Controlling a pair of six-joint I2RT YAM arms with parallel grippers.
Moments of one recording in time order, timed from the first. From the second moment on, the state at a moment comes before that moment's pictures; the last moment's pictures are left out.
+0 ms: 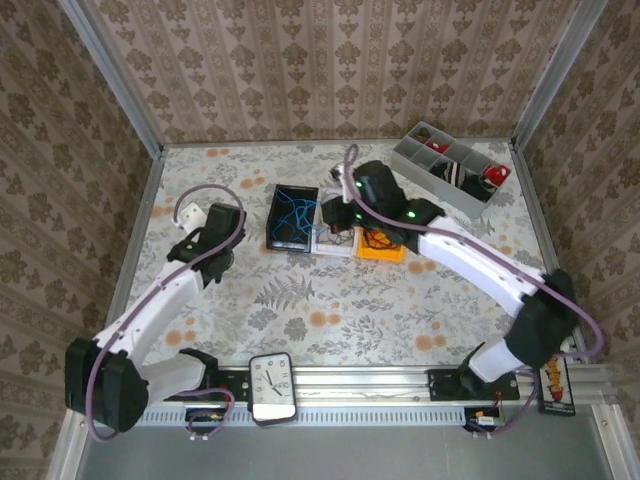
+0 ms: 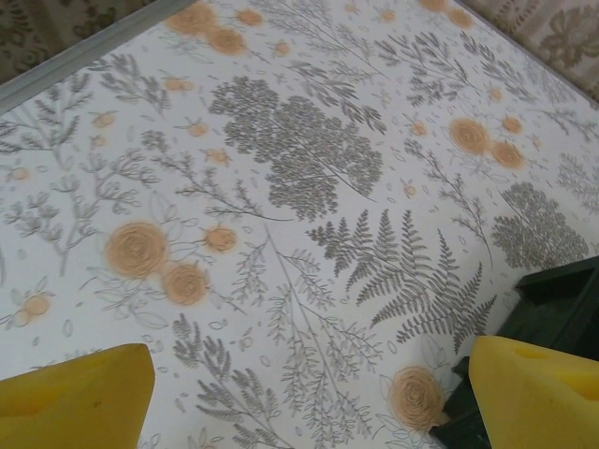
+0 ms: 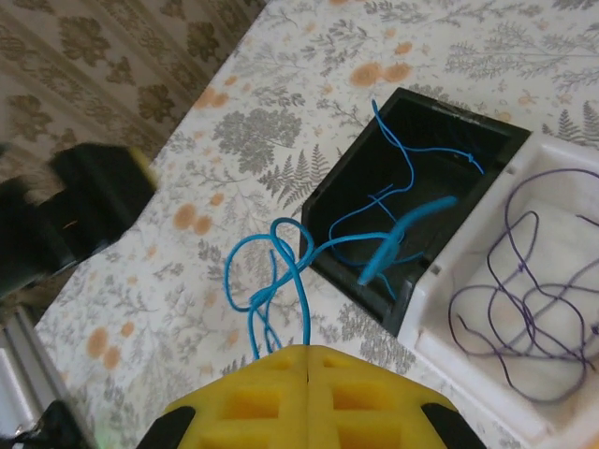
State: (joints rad) left arm -0.43 1.12 0.84 -0.62 -0.59 -0.96; right arm 0.66 1.56 1.37 -0.40 -0.18 0.38
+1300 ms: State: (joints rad) left arm -0.24 1.11 0.58 -0.34 -0.76 -0.33; right arm 0.25 1.15 0.47 0.10 0.58 0.16
